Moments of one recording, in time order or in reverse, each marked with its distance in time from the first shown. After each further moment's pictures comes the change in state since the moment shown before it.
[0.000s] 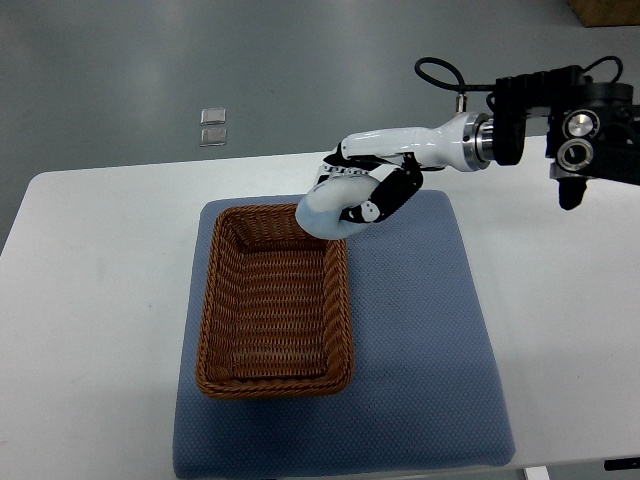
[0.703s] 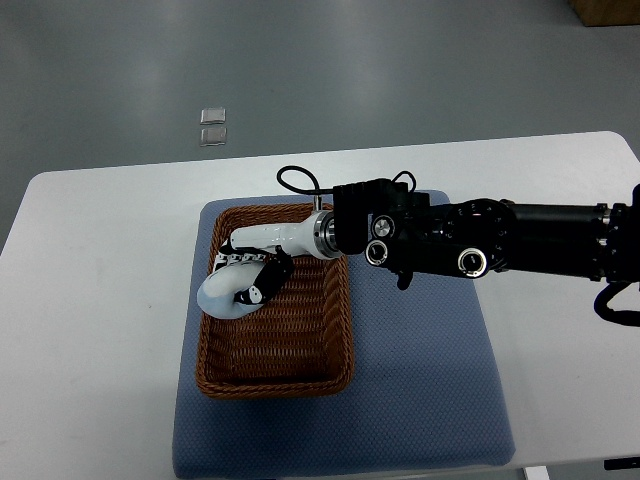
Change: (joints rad) left arm 0.000 0.000 0.000 -0.001 0.000 0.000 0.000; right arm -0.192 0.529 -0.077 -0.412 -0.052 -0.103 0.032
